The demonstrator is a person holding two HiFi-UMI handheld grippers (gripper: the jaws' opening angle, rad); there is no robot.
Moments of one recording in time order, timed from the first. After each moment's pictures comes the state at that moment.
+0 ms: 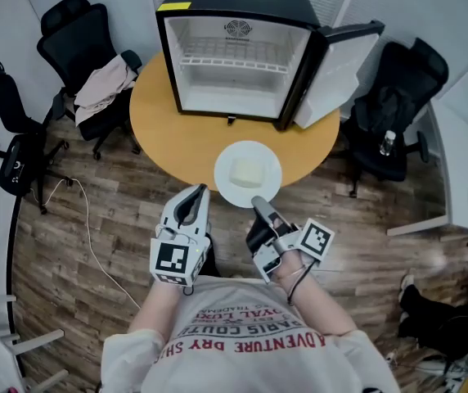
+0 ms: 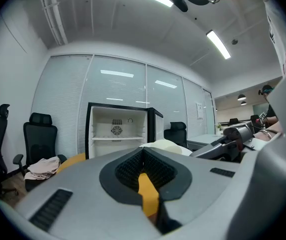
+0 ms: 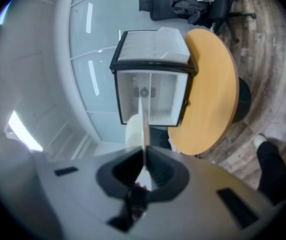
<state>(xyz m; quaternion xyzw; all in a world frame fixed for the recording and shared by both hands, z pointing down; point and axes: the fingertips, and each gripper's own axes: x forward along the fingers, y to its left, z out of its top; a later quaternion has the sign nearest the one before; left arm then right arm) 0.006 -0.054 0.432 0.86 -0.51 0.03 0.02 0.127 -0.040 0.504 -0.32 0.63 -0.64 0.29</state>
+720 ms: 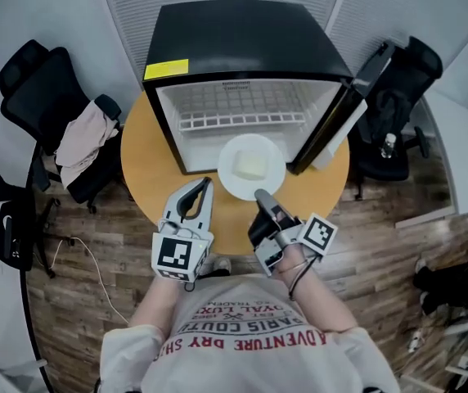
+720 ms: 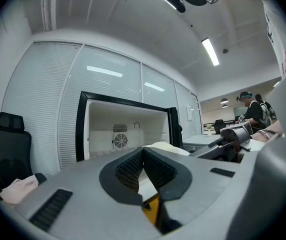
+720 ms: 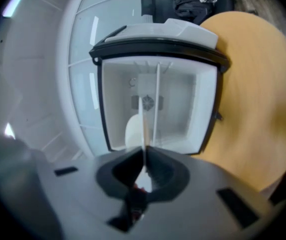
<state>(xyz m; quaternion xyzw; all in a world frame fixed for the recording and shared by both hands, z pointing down) -0.046 -0.284 0.410 0.91 -0.41 0.02 -0.01 0.067 -0.253 0.490 -0.38 0.60 -0.60 0.36</state>
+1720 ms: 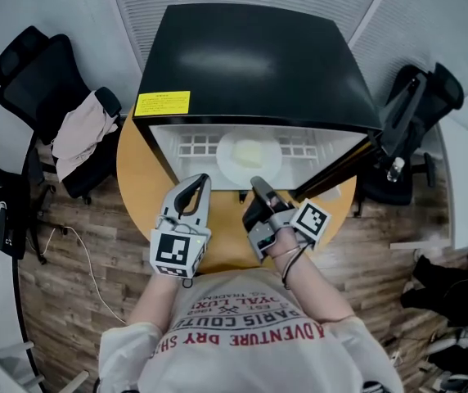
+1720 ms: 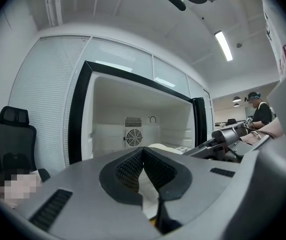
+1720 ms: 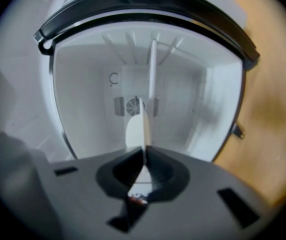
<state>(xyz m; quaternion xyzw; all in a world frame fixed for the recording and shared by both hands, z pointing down) -0.038 -0.386 0.428 0.89 -0.46 0.03 0.02 0.081 -0.384 0.513 -0.39 0.58 -0.64 0.33</state>
